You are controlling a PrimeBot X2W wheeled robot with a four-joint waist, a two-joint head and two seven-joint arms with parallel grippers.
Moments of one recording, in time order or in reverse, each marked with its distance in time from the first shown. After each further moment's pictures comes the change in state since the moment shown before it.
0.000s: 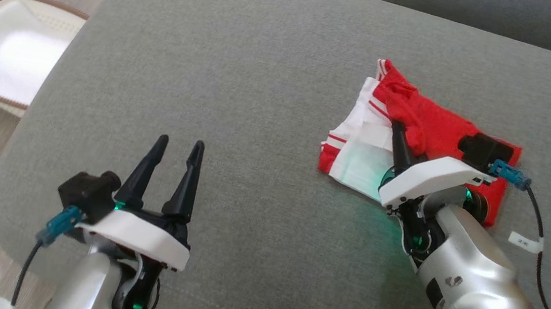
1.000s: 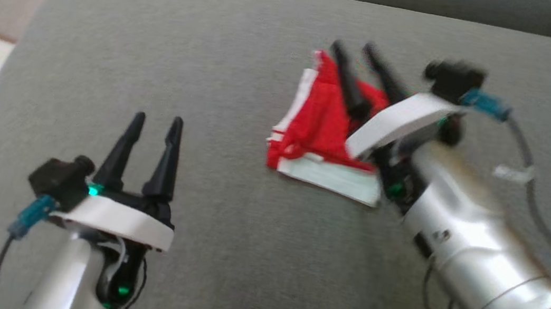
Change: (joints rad) left arm -0.012 -0.003 0.069 -0.052 0.011 0.000 0.000; right arm -0.180 -0.010 0.264 -0.120 0.117 0.000 0.000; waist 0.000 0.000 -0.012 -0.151
